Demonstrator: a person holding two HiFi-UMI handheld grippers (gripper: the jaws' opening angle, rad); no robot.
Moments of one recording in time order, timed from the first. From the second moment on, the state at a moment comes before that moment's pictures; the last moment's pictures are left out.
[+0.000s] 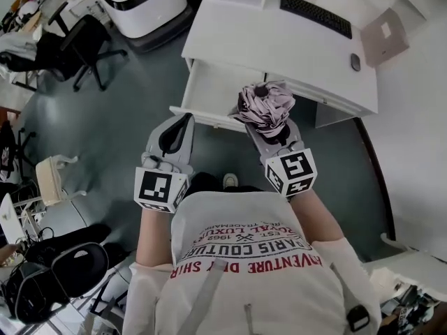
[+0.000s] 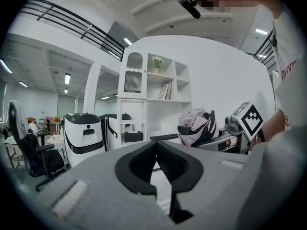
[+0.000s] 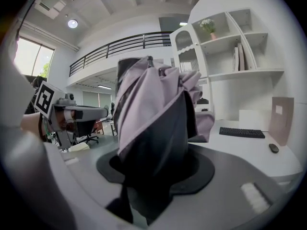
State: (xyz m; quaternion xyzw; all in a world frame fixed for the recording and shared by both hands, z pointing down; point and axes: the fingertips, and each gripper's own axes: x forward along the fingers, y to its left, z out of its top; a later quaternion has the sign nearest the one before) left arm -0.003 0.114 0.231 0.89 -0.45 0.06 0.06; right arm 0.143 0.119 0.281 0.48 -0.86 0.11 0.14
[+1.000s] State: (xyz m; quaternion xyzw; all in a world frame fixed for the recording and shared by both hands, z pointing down) left arm -0.029 -0.081 0.382 0.92 -0.36 0.10 0.12; right arm 0.068 -0.048 0.538 0.33 -0.83 0.25 0.37
